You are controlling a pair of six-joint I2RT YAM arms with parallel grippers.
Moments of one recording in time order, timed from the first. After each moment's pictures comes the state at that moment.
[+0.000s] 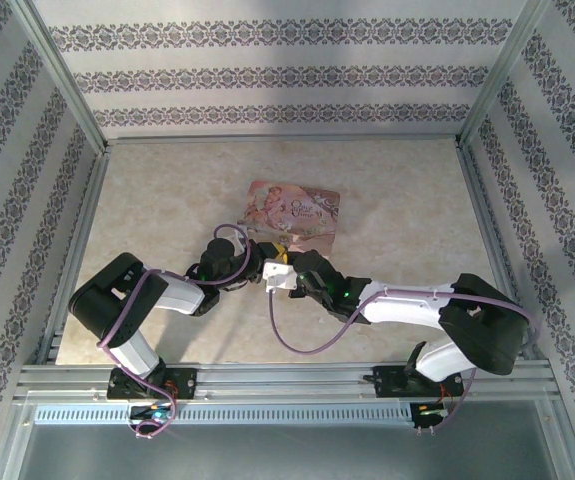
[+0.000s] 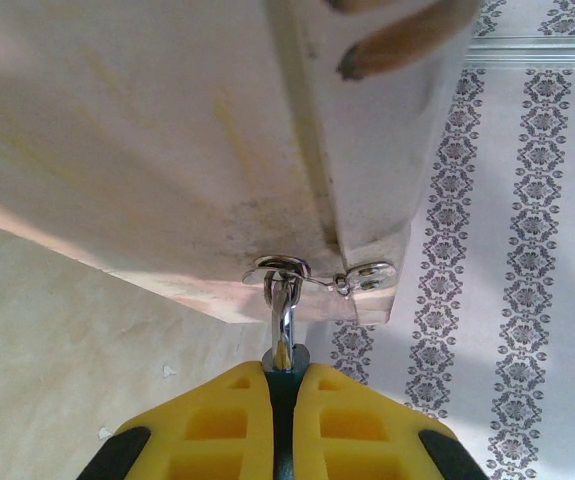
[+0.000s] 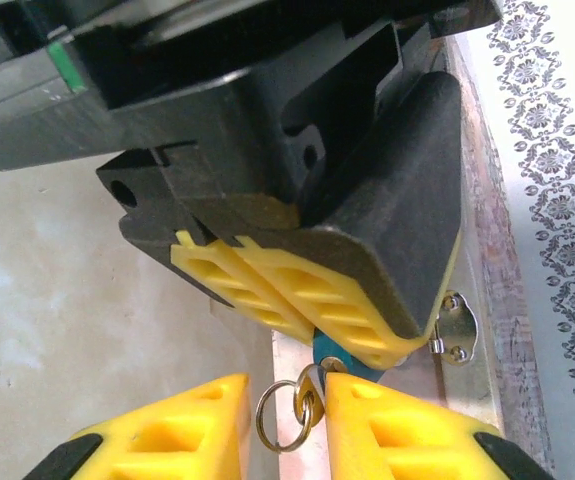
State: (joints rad) left arm -0.59 1.66 0.46 0.93 0.32 -1.47; right arm 0.96 1.46 0.62 0.25 0.29 -0.76
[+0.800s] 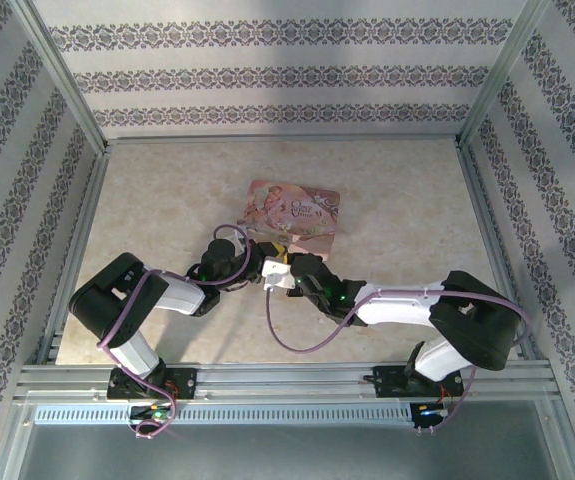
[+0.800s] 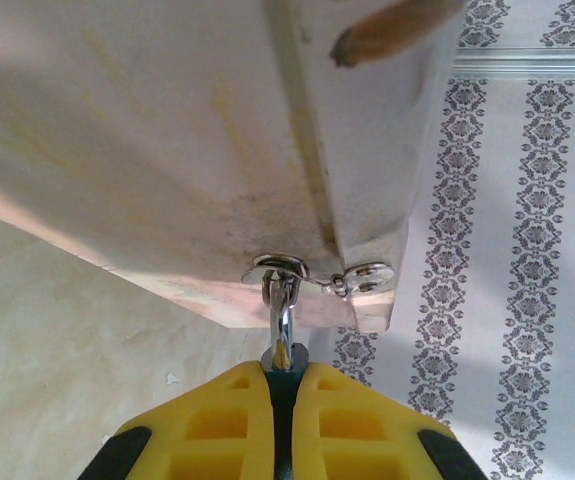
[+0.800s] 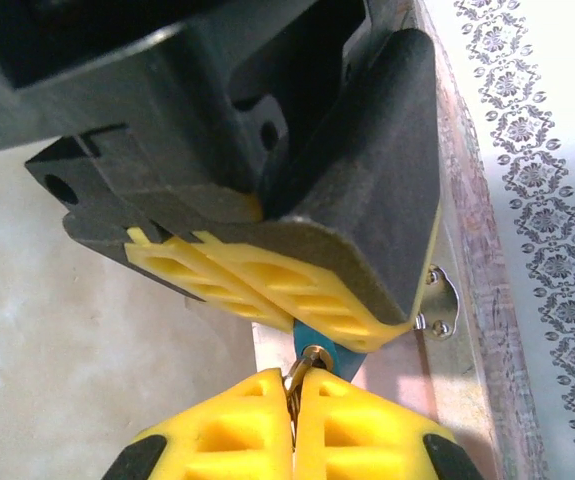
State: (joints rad) left arm -0.60 1.66 0.46 0.93 0.29 -1.47; right arm 0.98 1.50 0.61 0.33 0.40 -0.72
